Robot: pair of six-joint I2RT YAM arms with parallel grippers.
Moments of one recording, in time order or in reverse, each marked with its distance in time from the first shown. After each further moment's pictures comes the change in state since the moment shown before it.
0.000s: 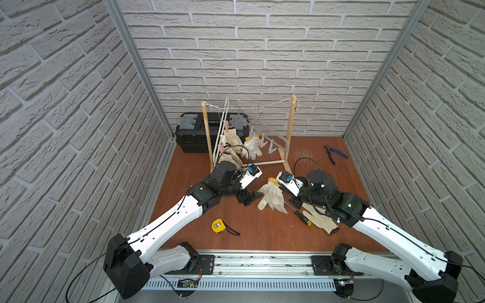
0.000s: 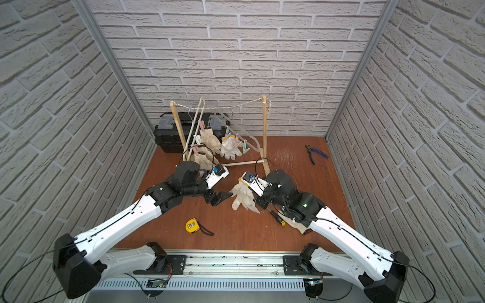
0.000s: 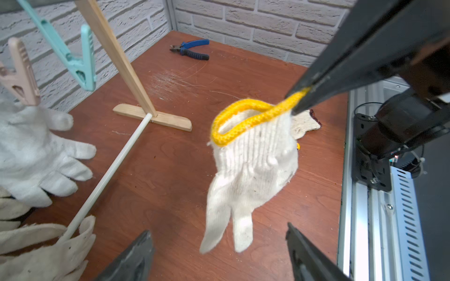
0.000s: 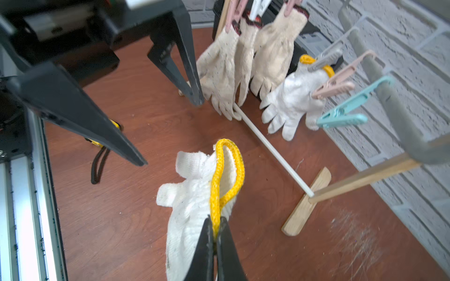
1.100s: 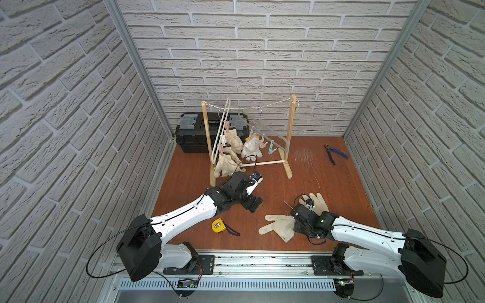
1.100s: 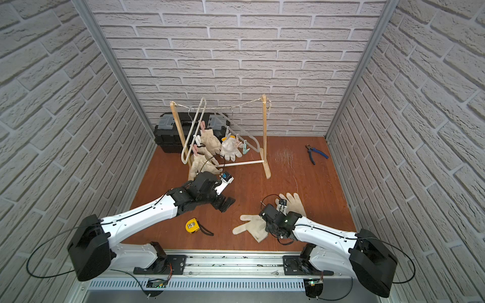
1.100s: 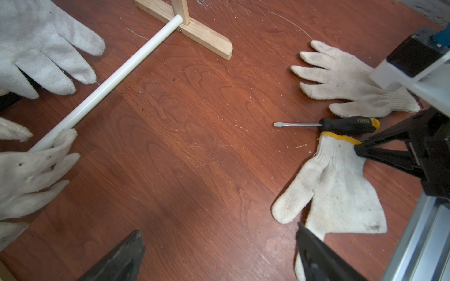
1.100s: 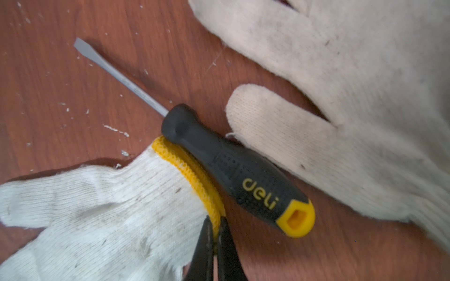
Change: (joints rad) left arm -0.111 0.158 -0.085 0.037 -0.354 -0.290; right arm 0.122 0.087 -0.544 -0.110 0.377 1.429
